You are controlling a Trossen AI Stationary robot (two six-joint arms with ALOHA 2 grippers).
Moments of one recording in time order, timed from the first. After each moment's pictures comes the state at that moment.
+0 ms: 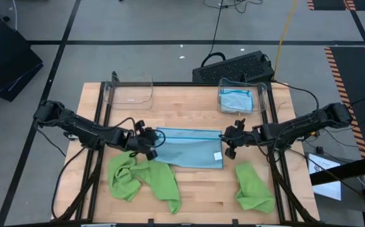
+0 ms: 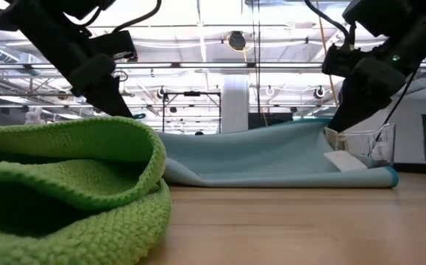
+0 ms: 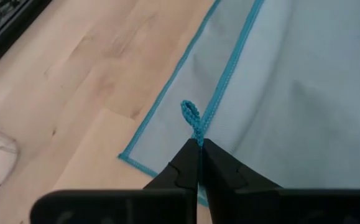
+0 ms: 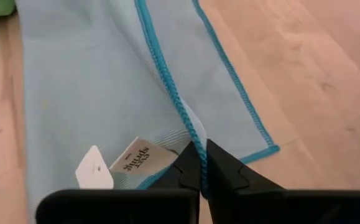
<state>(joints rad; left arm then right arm) -0.23 1.33 0.65 -0.25 -0.52 -0.42 0.16 1.09 0.44 -0.24 0.31 0.45</state>
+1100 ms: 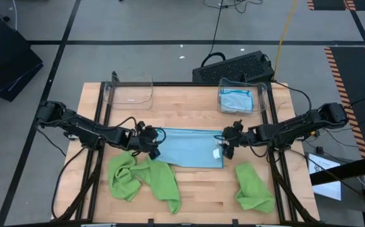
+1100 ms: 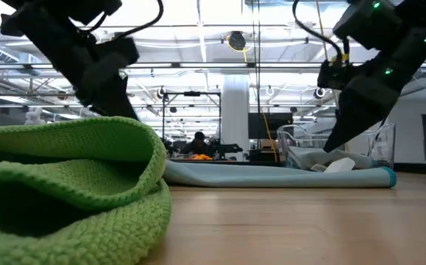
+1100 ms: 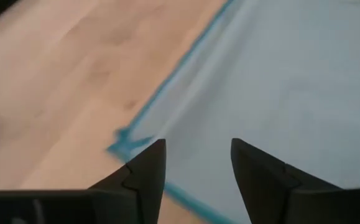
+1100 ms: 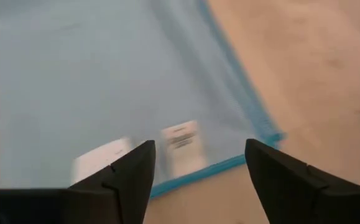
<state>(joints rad) -0.21 1.36 0.65 -0.21 -0.49 -0.54 0.14 1.19 0.44 -0.21 0.30 0.48</state>
